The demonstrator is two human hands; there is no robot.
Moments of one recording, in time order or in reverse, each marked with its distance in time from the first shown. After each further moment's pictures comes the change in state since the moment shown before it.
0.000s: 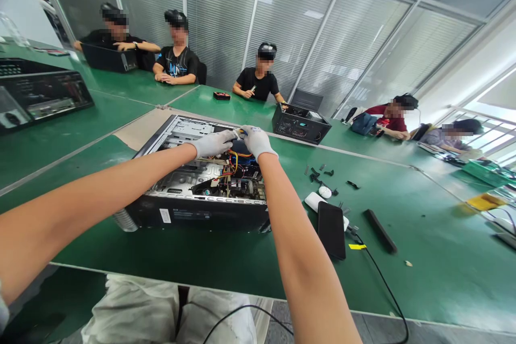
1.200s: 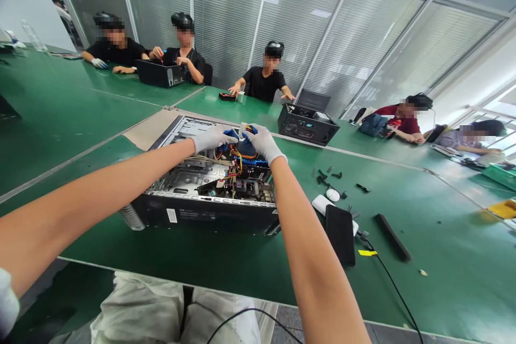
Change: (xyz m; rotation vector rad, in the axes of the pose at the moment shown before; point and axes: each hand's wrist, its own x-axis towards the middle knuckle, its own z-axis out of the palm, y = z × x) left_hand 0.003 -0.020 -0.011 -0.851 0.103 0.036; right_hand -0.005 -0.006 -0.001 0.695 0.048 0.059
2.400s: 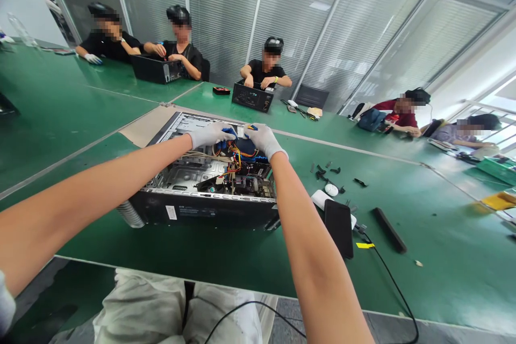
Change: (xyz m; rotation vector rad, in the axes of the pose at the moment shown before) left_hand 0.002 -0.005 0.000 0.102 -0.023 -0.136; right_hand -0.008 -0.005 -0.004 -0.189 0.011 0.193
